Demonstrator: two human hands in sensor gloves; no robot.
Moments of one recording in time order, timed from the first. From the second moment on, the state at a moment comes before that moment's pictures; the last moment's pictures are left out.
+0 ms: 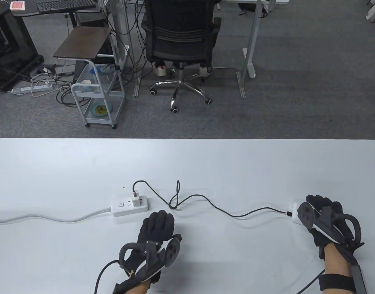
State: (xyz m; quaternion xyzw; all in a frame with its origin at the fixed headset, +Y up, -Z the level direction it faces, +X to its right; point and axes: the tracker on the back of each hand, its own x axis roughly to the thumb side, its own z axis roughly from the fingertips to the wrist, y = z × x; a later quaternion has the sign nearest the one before) left_hand -0.109 -0.711 -0.268 0.11 -0.06 -0.02 0.99; right_hand 0.352 -0.709 -0.351 0.07 0.02 -0.99 0.15
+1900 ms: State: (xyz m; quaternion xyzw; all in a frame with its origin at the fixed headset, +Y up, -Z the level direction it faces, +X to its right) left_hand -0.110 -0.733 -0.277 0.05 -0.08 -0.11 0.99; right_hand 0.370 -0.740 -0.395 -0.08 -0.10 -0.99 0.10
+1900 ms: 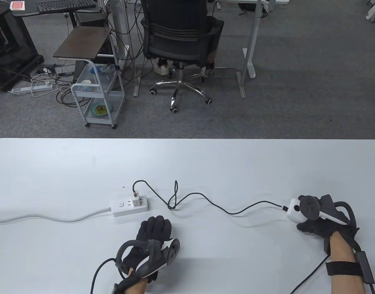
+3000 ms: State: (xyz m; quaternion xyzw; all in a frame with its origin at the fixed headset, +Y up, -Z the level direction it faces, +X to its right) left_hand -0.108 -0.713 -0.266 0.09 -0.09 -0.07 0.99; right_hand 0.132 -0.696 -0.321 -0.31 -0.03 -0.93 0.19
